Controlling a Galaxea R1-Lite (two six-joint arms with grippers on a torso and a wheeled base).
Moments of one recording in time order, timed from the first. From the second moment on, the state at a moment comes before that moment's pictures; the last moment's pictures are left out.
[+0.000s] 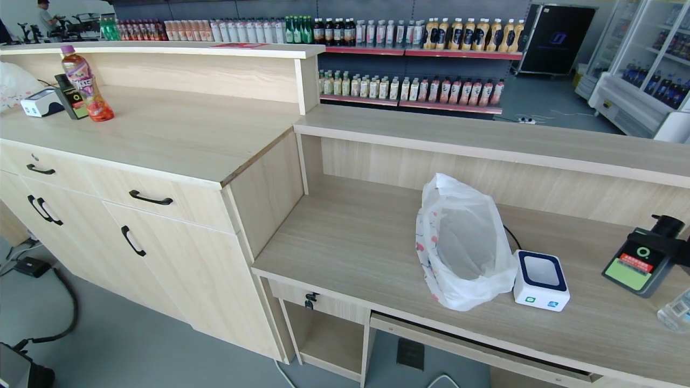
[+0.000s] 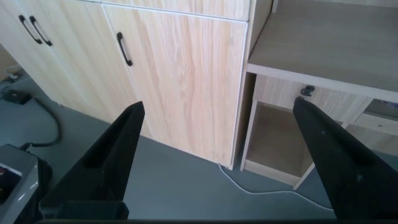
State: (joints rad) left arm 0.00 0.00 0.00 0.04 0.08 0.06; right arm -0.70 1.81 -0.75 -0.58 0.97 0.11
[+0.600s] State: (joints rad) left arm 0.00 0.00 0.00 0.04 0.08 0.06; right arm -0.65 1.88 -0.78 -0.60 0.97 0.11
